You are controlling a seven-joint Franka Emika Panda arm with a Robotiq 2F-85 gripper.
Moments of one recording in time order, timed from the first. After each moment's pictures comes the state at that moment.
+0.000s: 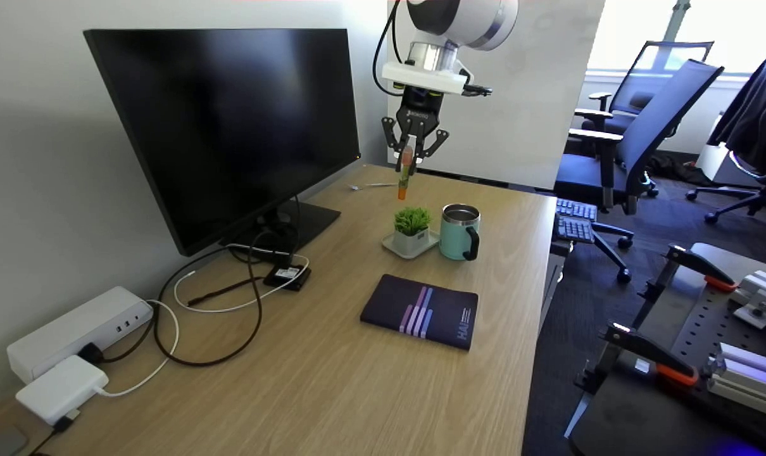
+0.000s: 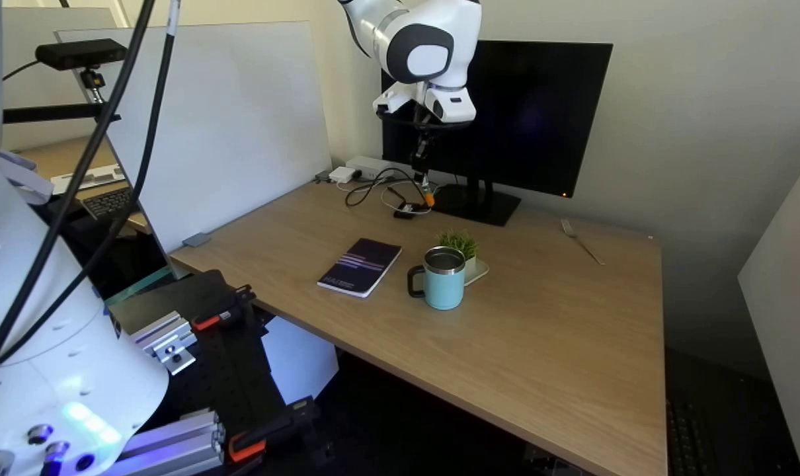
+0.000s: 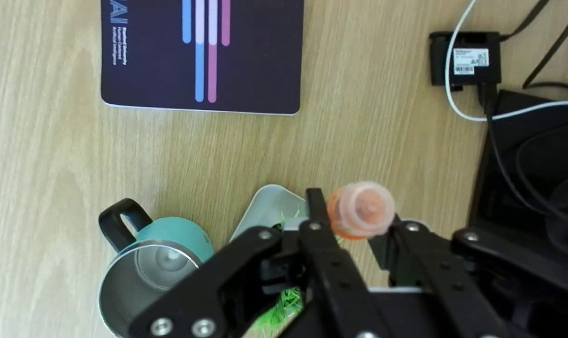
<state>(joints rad) 0.06 0.47 0.10 -1.92 0.35 2.41 0.85</state>
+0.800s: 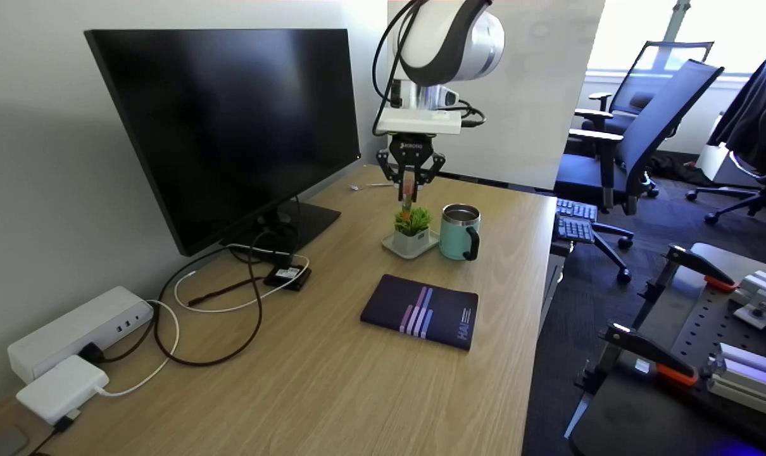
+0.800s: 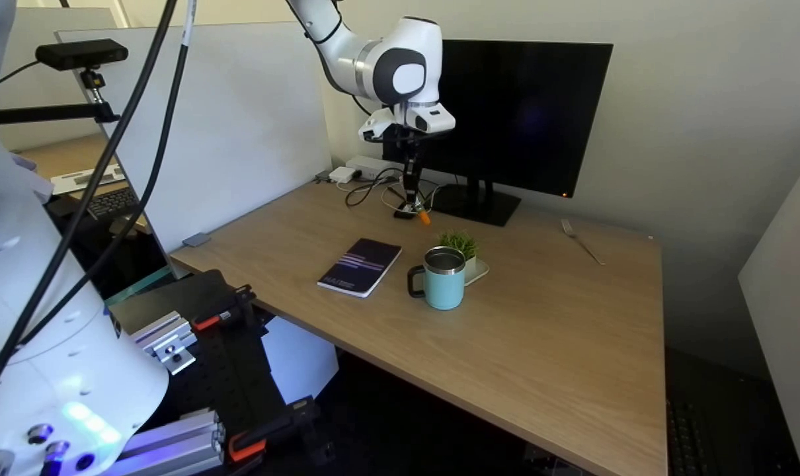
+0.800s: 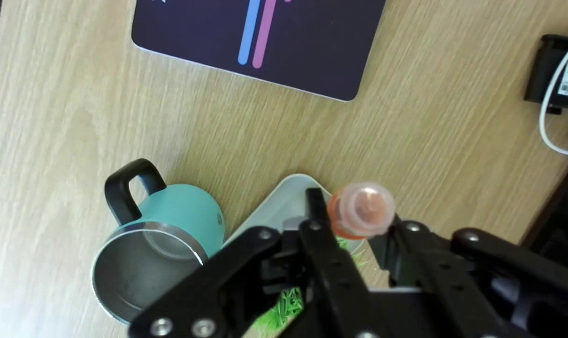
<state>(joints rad) 0.24 0.53 -0.01 -1.95 0.10 2.50 0.94</state>
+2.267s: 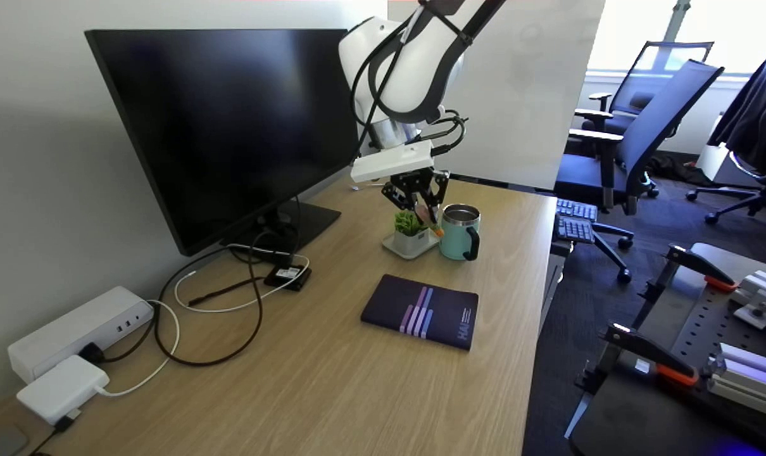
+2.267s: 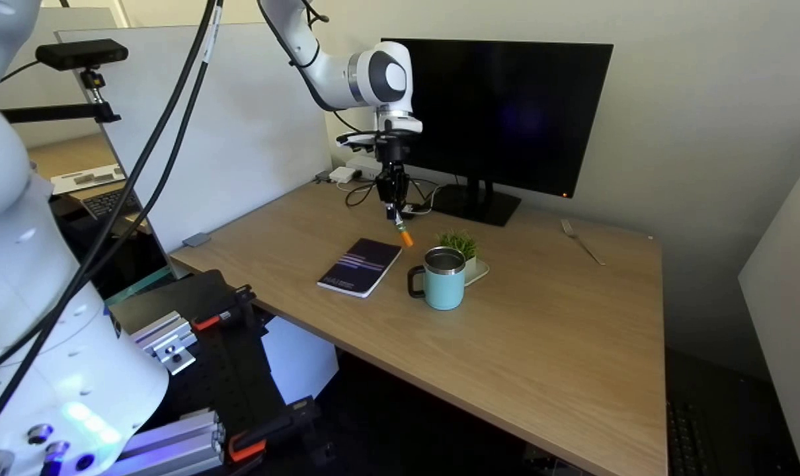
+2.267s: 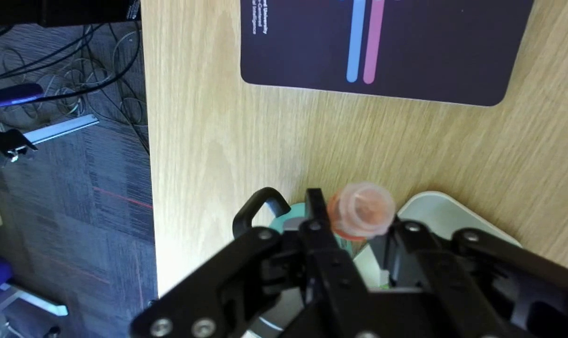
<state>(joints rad) 0.40 0.65 -0.07 -1.80 -0.19 2.14 1.46</state>
